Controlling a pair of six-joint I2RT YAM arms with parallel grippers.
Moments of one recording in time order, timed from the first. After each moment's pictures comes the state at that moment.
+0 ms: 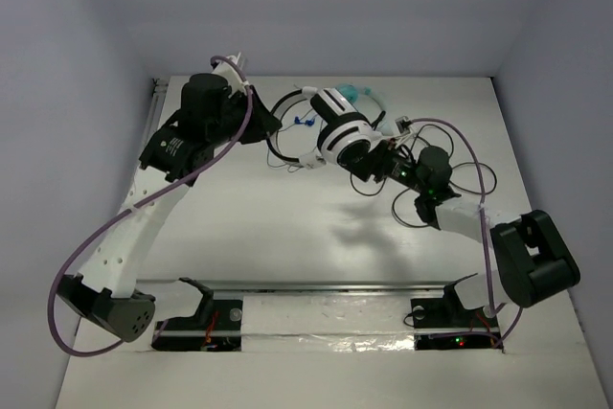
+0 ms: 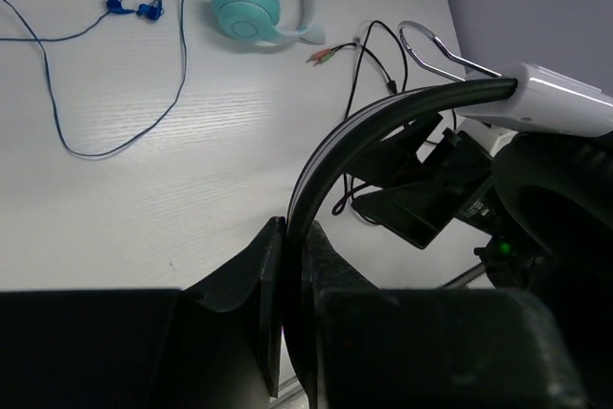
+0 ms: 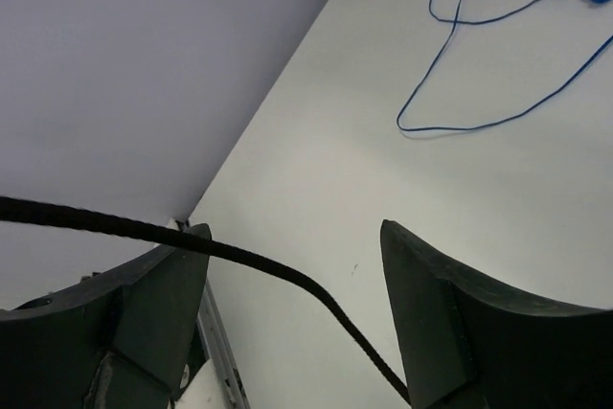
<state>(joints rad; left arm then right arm) -0.47 1.23 1.49 -0.69 0.14 -0.57 0.36 1.39 0.57 0.84 -0.58 0.79</state>
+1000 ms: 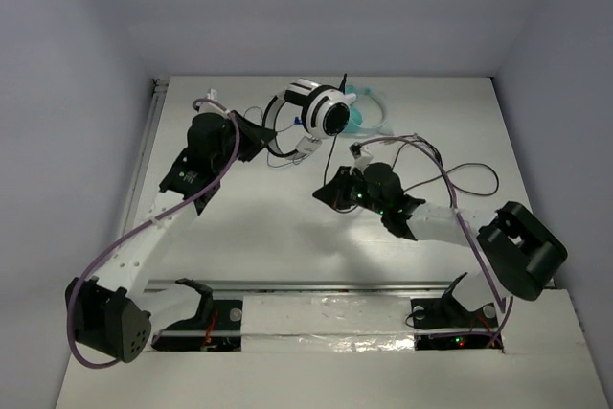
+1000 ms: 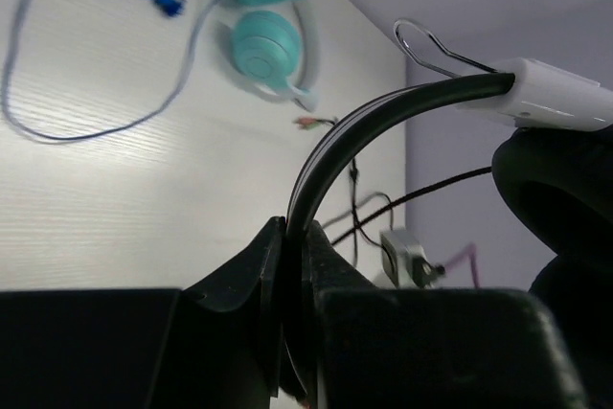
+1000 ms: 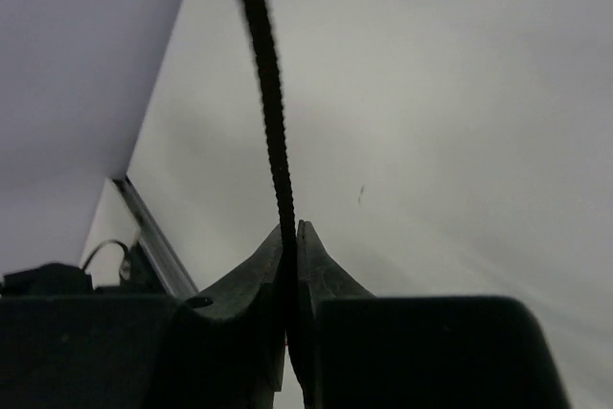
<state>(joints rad) -0.36 1.13 0.99 -0.17 0.15 -0.99 0.72 1.49 0.64 0.58 -0.22 0.77</state>
